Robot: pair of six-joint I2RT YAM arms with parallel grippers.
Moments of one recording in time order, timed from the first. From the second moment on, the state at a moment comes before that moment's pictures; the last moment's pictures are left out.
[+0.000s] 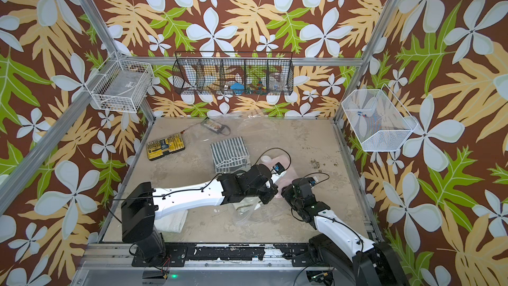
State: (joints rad) left arm -1.14 1.76 1.34 -0.30 -0.04 -0.17; right arm 0.34 1.04 0.27 -0.05 -0.01 1.15
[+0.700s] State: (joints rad) left arm -1.14 1.79 1.39 -0.31 -0.02 -0.17; right arm 0.35 1.53 0.35 0.54 0.14 1.16
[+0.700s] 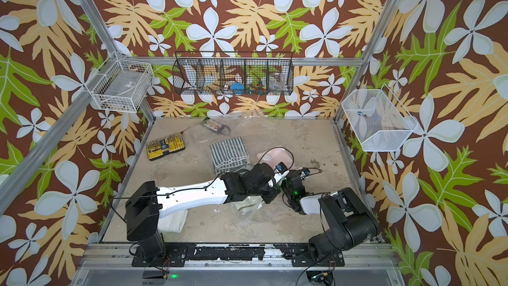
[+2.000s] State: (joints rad) left arm -1.14 1.77 1.37 -0.32 -0.05 -0.15; right arm 0.34 1.72 0.56 0.65 0.01 1.07
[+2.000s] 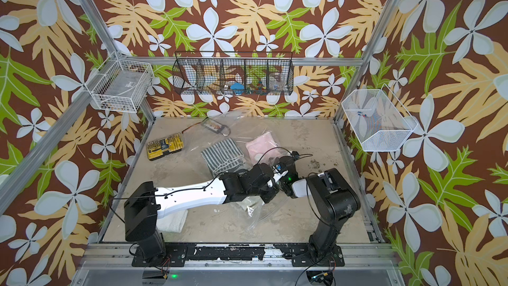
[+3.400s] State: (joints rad) left arm -0.92 1.27 0.61 -0.16 -0.09 -0.76; right arm 0.48 1.17 0.75 -0.44 0.09 0.61
